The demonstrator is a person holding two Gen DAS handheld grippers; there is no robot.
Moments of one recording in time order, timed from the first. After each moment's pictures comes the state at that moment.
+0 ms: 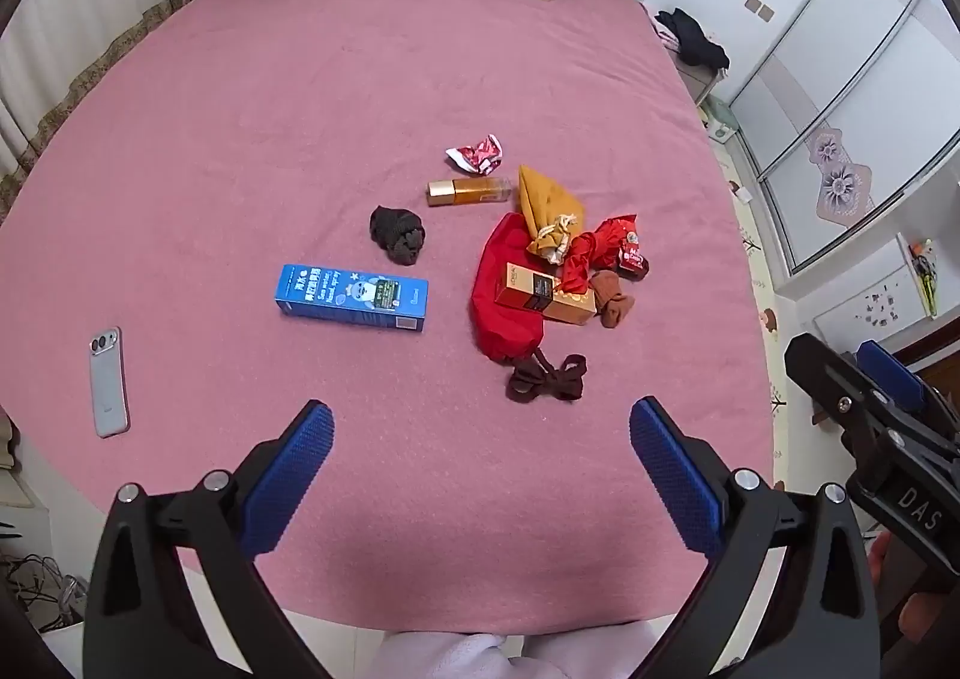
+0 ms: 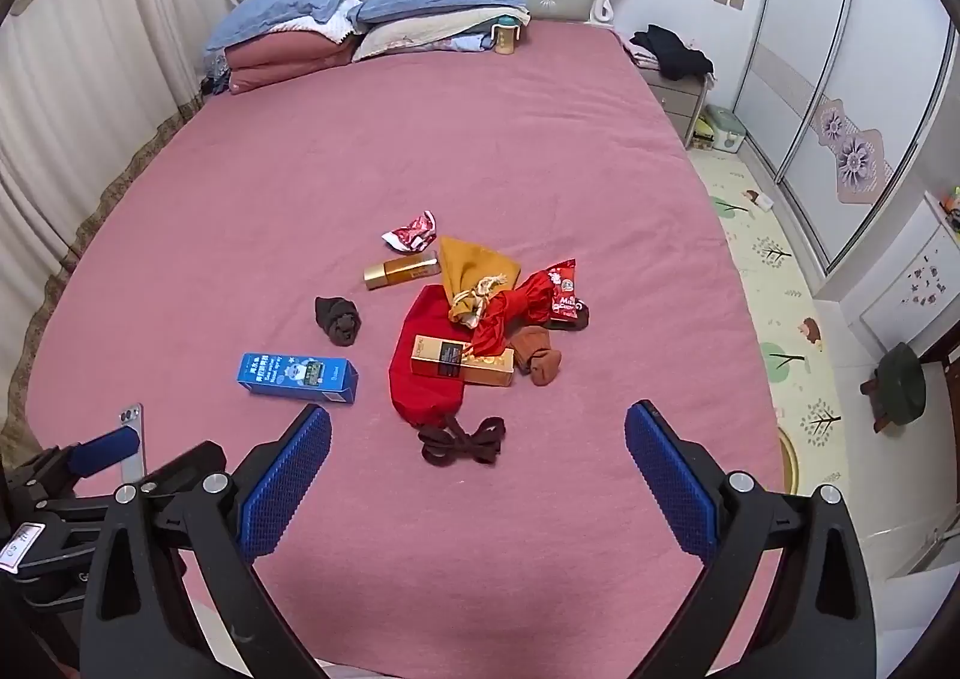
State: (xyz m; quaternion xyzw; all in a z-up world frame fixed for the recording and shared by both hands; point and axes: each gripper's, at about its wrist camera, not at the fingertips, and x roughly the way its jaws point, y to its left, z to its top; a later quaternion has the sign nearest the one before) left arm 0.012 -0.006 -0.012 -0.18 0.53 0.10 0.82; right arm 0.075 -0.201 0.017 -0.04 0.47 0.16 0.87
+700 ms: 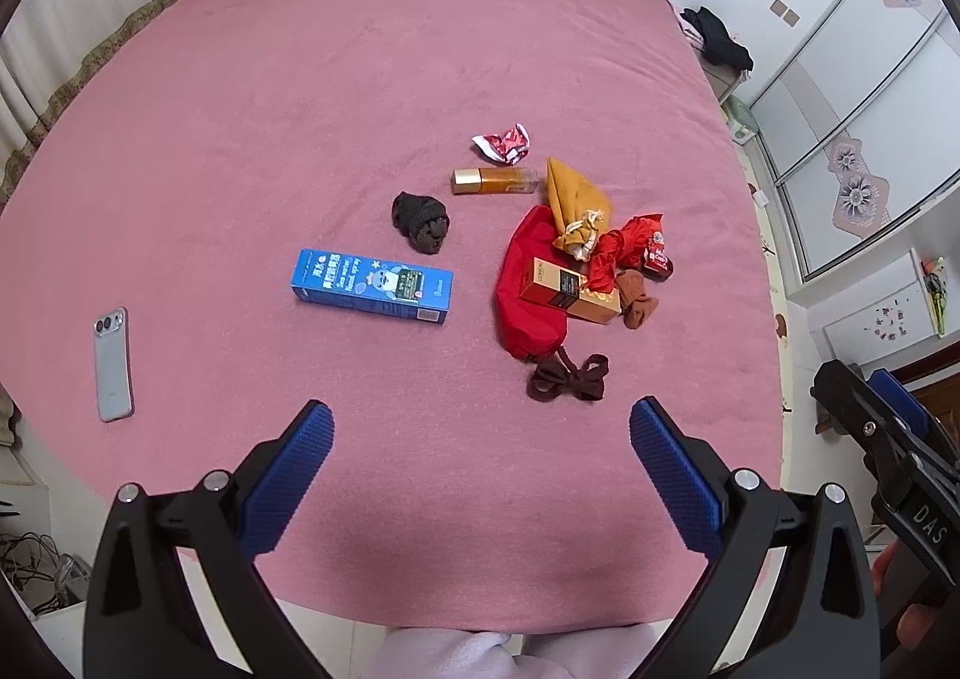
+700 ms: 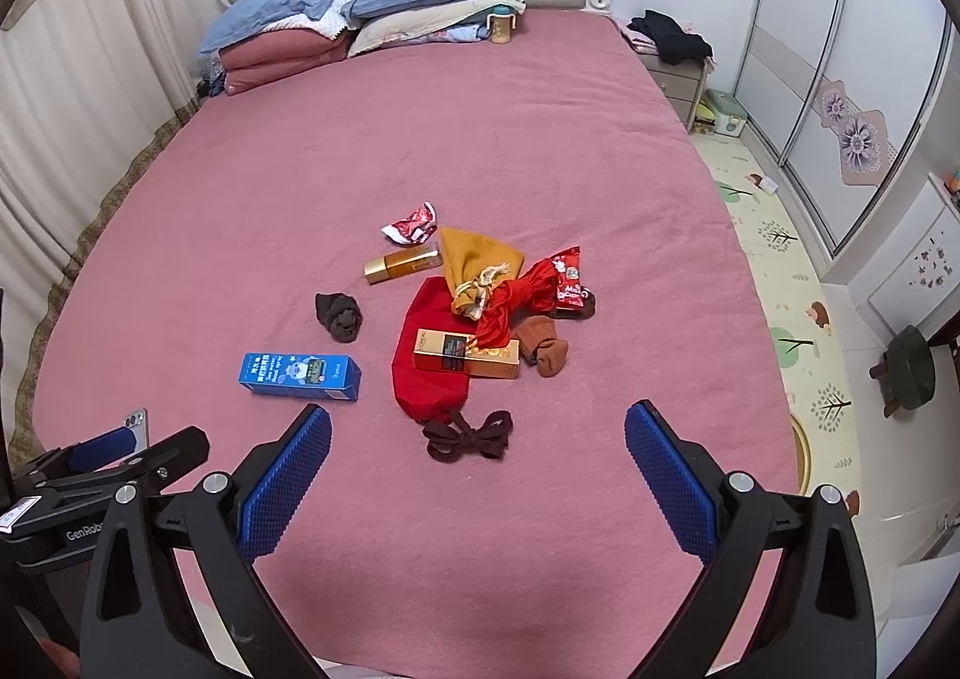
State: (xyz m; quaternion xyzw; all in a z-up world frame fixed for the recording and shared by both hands) left arm 0.018 0.015 -0.019 -0.19 0.54 0.11 0.81; right arm 0.080 -0.203 0.004 -0.03 0.48 0.16 0.86
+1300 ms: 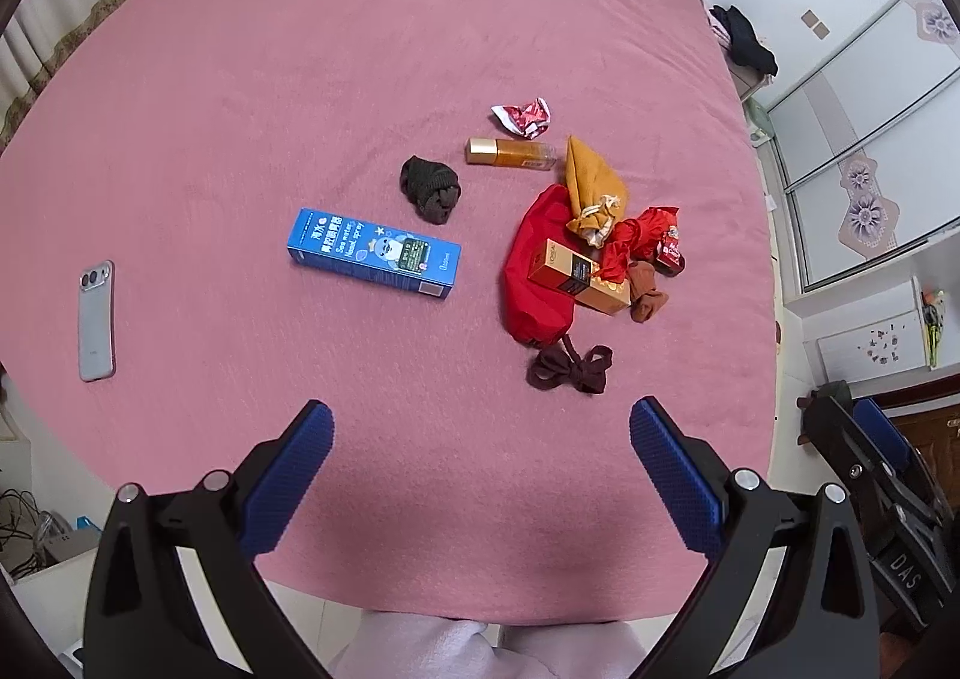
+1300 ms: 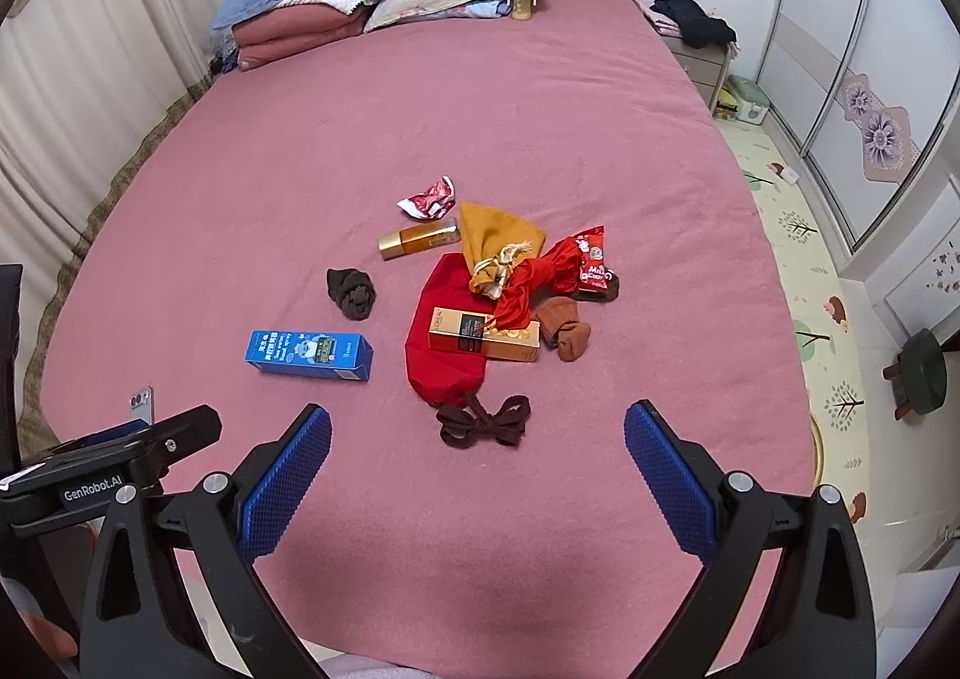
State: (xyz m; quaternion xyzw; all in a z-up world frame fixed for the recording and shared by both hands) left arm 0.028 0.031 -0.041 -0.24 0.56 0.13 0.78; right arm 0.089 -0.191 -0.013 -0.03 0.51 0.18 0.84
